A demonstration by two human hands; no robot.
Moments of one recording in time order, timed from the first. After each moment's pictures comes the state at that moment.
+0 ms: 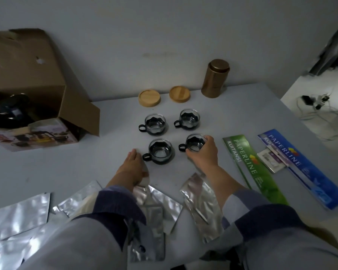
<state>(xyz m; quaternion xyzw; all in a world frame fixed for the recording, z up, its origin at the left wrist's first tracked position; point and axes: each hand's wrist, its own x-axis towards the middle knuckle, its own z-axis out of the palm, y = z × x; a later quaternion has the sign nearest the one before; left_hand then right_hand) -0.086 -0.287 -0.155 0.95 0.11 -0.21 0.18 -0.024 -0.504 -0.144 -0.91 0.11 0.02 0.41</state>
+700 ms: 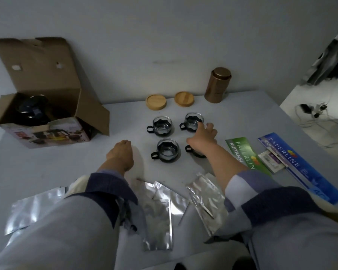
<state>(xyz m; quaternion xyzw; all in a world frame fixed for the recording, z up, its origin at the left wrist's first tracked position) -0.092 -0.247 -0.109 0.97 0.15 -0.13 0.11 -0.015 -0.476 -0.072 -0.96 0.05 0.14 0.22</state>
